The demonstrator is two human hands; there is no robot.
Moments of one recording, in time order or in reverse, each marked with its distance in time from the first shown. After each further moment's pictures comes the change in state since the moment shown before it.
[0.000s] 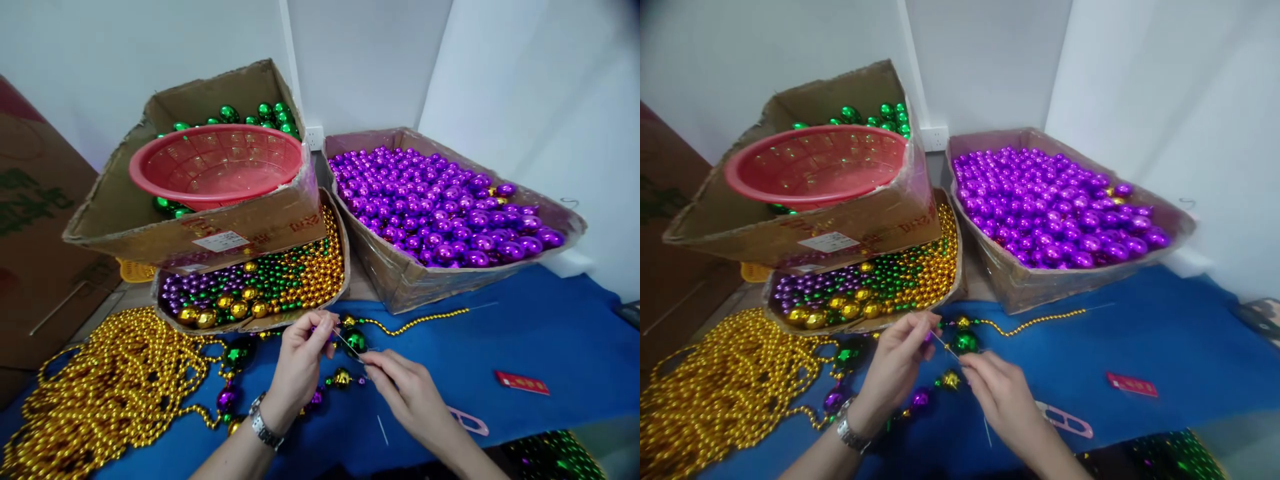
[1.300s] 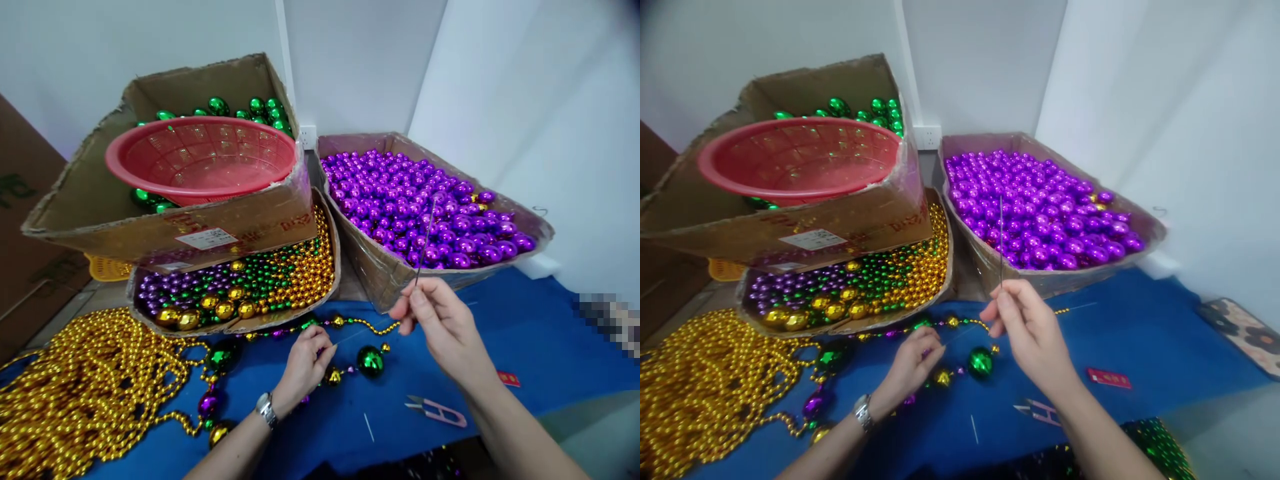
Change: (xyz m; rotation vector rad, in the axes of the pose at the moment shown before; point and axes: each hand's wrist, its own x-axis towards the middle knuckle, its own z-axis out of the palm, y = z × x) left_hand 0.017 -0.057 -0.033 0.902 -0.272 0.279; right_hand 0.044 -0.035 -0.075 0.301 0.369 0.122
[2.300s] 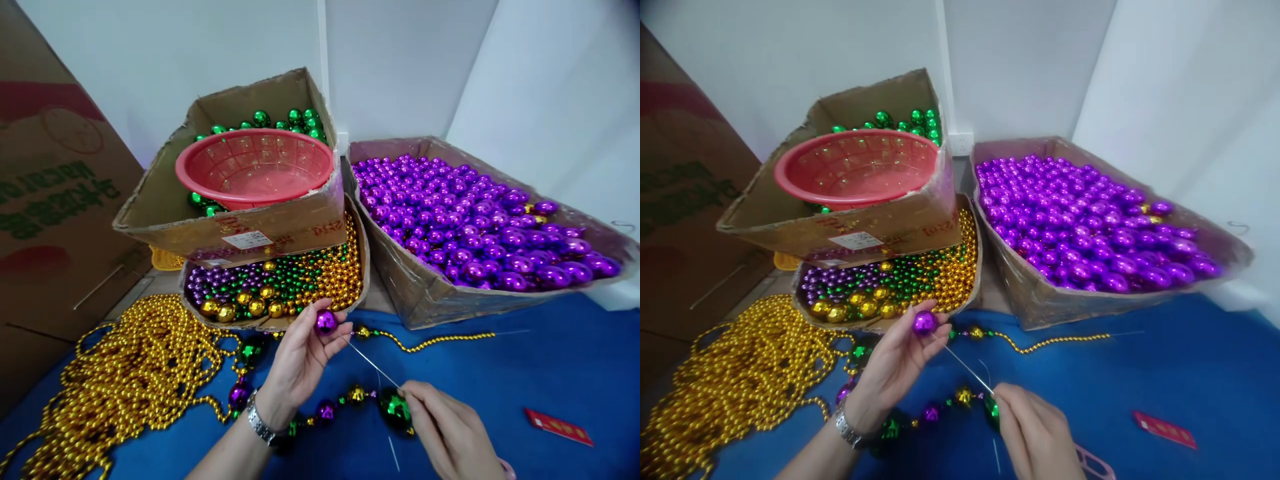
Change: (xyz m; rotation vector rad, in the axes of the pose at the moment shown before) left_hand 0.004 0.060 -0.057 -1.324 0.227 -0.416; right_hand -0.074 0.058 0.023 -0.420 -0.309 -0.293
